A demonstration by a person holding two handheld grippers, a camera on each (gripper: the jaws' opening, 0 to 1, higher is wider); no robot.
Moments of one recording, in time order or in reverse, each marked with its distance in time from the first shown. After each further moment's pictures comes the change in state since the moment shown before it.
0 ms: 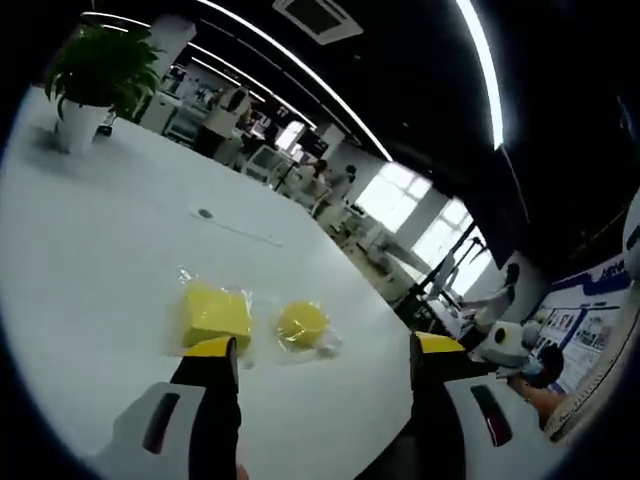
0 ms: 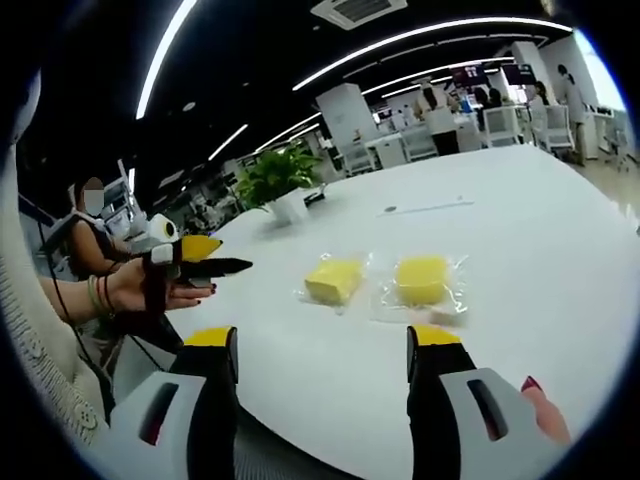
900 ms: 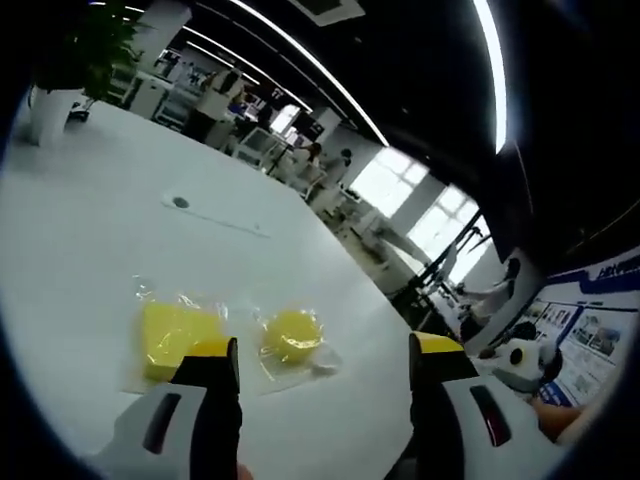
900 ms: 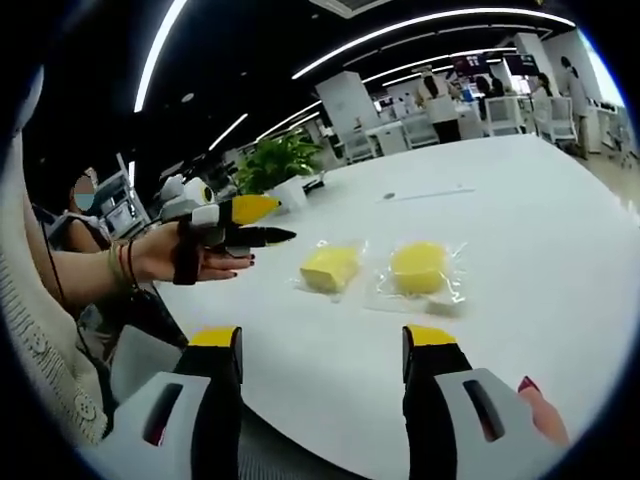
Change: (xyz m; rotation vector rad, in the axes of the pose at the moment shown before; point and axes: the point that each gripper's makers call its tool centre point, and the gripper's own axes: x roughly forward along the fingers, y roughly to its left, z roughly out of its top) left arm 0.075 -0.002 0.008 0.013 0.084 -0.035; right arm 0.005 -0.009 -0.005 0.001 0.053 0.008
